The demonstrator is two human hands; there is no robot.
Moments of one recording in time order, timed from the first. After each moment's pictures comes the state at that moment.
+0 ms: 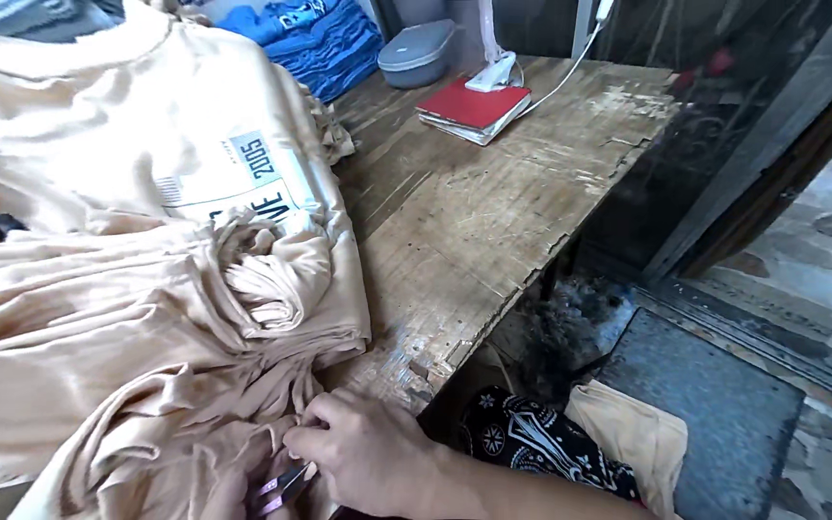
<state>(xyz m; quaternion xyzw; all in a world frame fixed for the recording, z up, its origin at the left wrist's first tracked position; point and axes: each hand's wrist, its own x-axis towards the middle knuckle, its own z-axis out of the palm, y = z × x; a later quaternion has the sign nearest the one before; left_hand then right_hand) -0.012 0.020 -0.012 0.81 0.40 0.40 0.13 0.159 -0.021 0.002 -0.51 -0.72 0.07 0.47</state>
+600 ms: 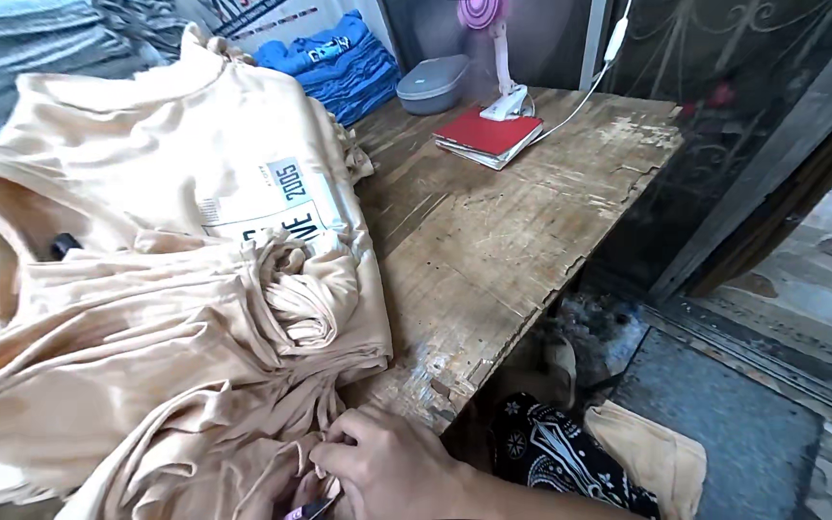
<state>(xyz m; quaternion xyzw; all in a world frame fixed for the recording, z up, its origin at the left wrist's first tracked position) -0.014 0.021 -0.020 0.80 0.39 0.42 0.18 0.160 -0.019 -0.001 -0.51 -0.72 0.08 0.46</state>
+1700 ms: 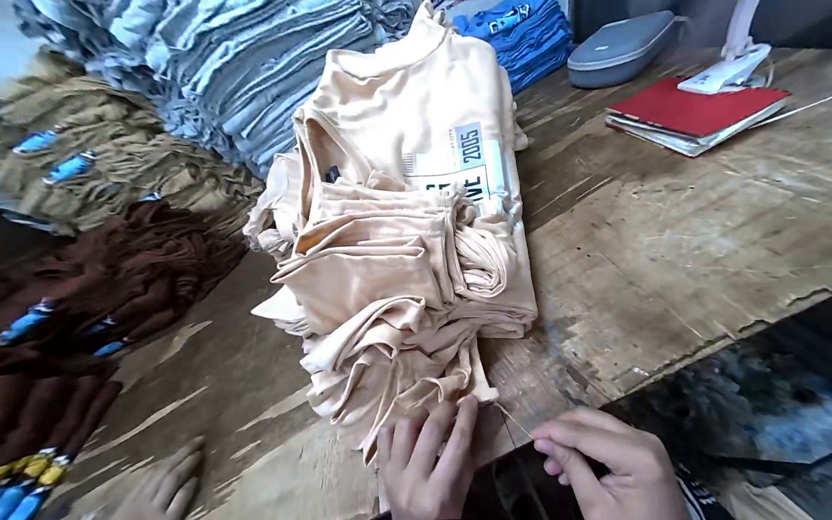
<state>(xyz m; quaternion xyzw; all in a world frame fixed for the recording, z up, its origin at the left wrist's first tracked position) 0.008 0.000 -0.013 0.79 0.33 0.47 -0.20 0.202 -0.099 0.012 -0.52 -0.58 0.19 0.59</state>
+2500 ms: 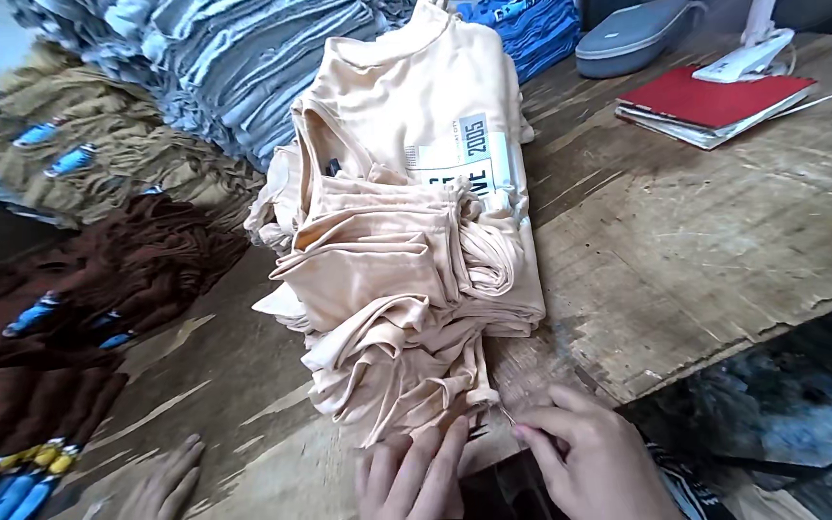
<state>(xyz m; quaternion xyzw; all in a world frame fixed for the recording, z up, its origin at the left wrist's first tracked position) -0.011 -0.022 0.007 0.81 0.37 0.43 -0.17 0.188 -0.073 0.019 -0.66 -0.63 0.06 0.41</state>
